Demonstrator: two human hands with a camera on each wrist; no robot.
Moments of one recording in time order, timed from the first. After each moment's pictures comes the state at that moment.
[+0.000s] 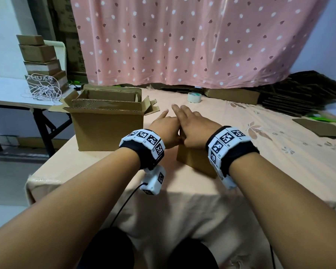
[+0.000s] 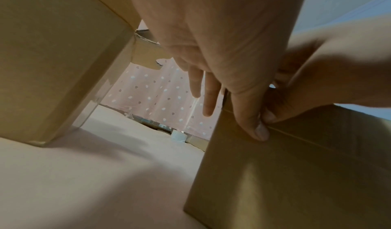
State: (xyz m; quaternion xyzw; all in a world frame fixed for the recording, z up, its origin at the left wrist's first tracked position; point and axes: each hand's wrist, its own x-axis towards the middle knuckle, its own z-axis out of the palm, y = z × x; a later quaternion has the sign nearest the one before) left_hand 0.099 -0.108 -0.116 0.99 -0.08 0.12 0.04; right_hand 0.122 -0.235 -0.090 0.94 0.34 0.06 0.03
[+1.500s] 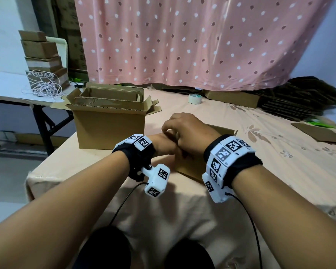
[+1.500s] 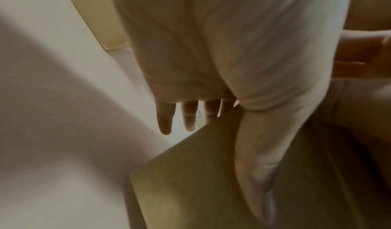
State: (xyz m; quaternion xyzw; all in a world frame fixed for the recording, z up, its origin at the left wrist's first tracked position) left_hand 0.090 -0.097 -0.138 0.91 -0.06 -0.06 0.41; right_hand 0.088 -0.224 -0.081 0.89 0.45 0.10 -0.07
